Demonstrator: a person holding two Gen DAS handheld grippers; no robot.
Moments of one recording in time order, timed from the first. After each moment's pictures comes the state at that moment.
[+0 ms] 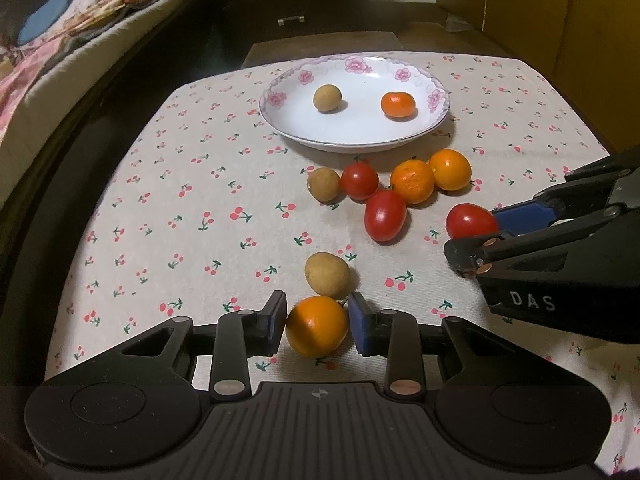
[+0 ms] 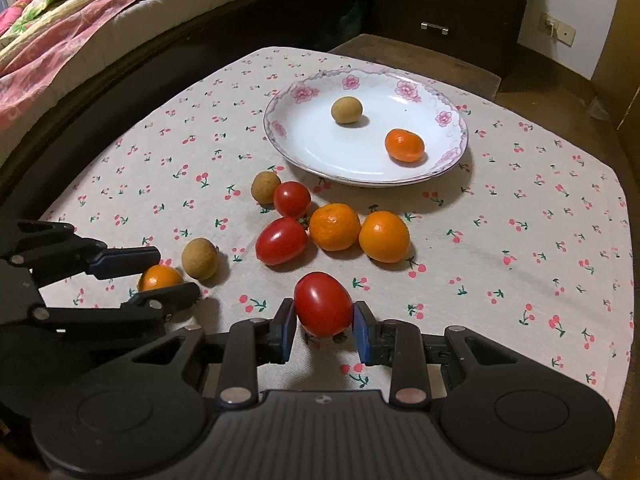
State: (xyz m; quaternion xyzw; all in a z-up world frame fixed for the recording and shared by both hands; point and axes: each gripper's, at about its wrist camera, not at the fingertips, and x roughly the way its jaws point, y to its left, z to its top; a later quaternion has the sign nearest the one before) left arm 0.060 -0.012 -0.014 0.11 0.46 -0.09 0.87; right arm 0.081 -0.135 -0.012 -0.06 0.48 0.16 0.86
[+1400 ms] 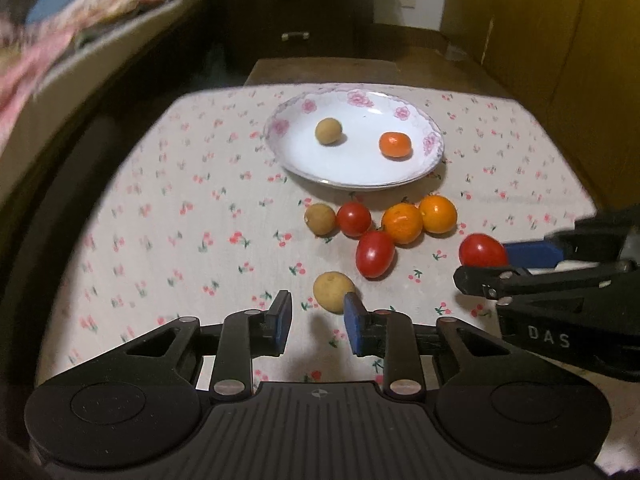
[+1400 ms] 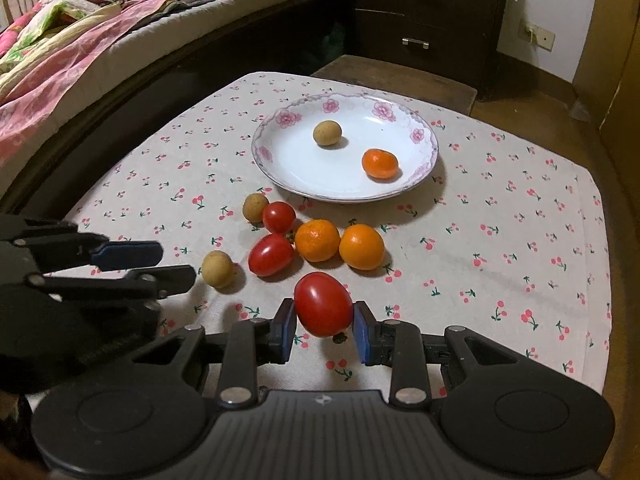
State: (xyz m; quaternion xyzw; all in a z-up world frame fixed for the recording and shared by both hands) left arm 0.066 0.005 0.006 0.04 0.46 -0.10 0.88; right arm 0.069 -0.148 0.006 -0.04 0.46 0.14 0.88
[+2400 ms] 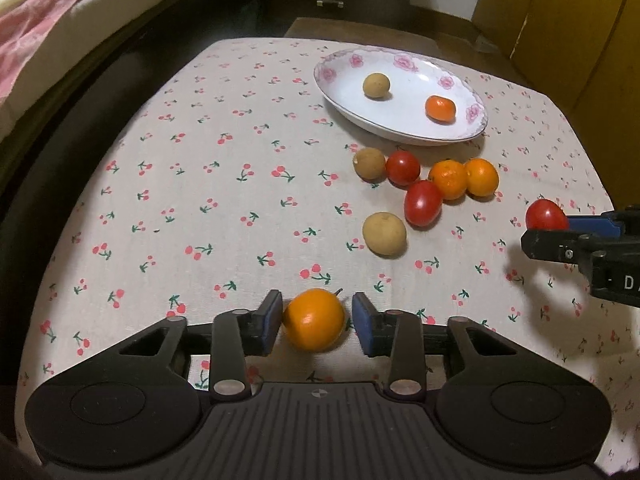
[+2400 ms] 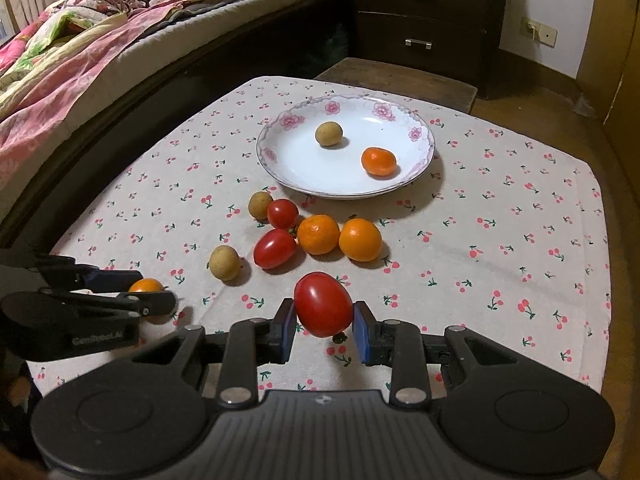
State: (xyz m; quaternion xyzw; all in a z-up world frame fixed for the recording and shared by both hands) left arm 0.055 0.034 -0.014 0.01 0.49 -0.07 0.87; right arm 0.060 -0.159 0.013 -0.03 0.46 0.16 0.88
